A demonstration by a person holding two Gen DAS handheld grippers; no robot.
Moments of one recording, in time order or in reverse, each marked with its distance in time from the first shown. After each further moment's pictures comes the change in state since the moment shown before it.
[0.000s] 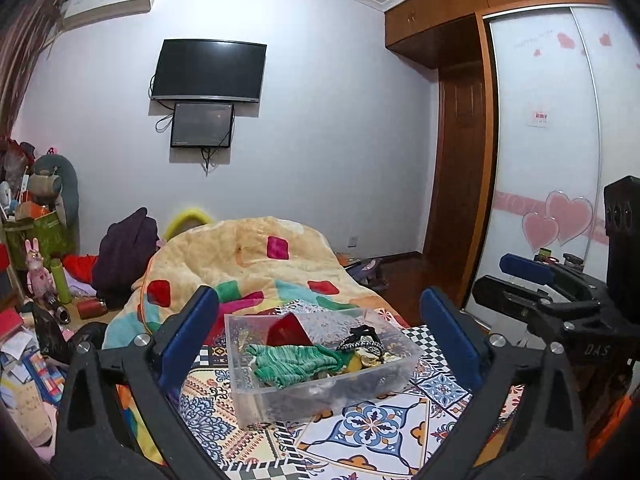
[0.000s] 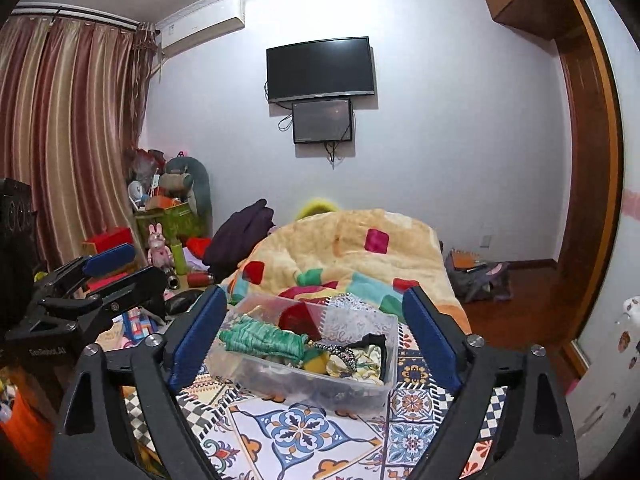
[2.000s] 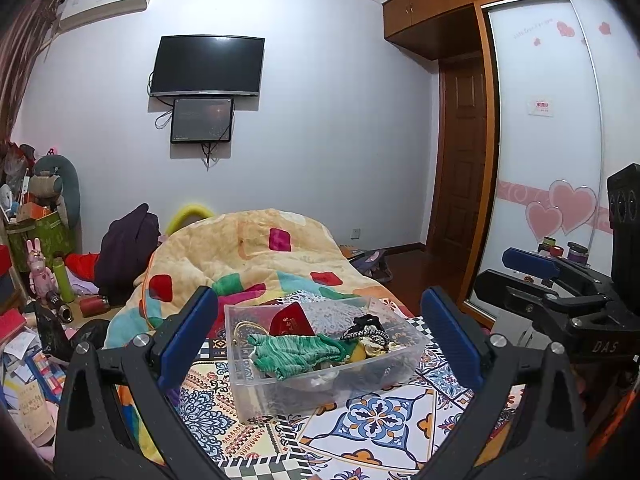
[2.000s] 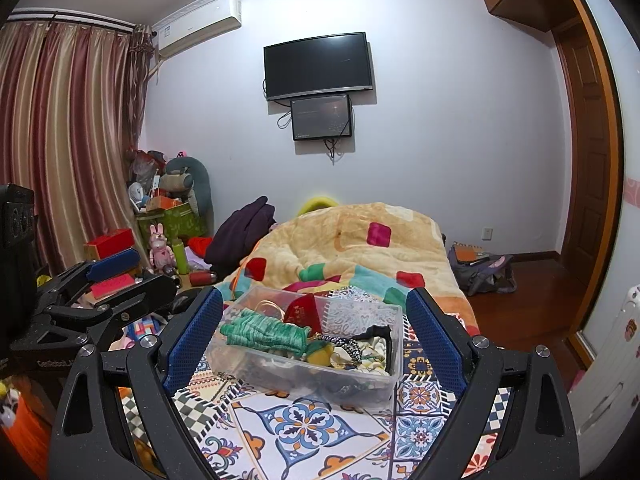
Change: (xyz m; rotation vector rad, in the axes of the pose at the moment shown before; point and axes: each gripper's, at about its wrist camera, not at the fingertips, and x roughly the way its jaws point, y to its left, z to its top) left arm 0.008 0.000 -0.011 0.016 0.026 0.013; right arm -0.008 0.001 -0.011 0.020 0.006 0.004
